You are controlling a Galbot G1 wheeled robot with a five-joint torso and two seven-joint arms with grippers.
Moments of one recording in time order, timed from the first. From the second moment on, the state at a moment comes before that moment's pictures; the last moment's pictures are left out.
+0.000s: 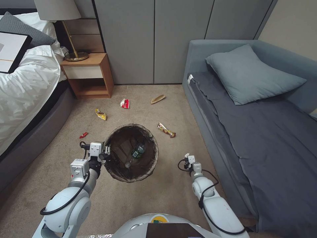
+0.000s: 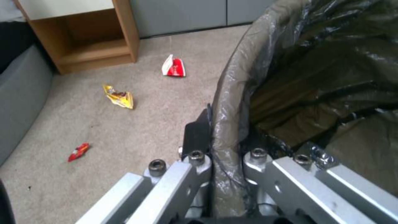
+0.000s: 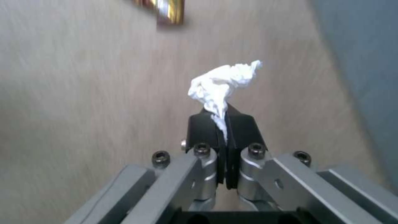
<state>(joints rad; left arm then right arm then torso) 1.65 -1.20 -0.58 -2.41 -0.34 0.53 -0.18 -1.23 1.33 0.35 1.49 0.17 -0.24 0.12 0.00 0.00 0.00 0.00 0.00</state>
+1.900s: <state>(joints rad) 1.61 -1.20 -0.53 -2.39 -0.37 0.67 -0.23 -1.01 0.84 -0.22 2.41 0.73 -0.50 0.06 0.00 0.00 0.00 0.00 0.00</state>
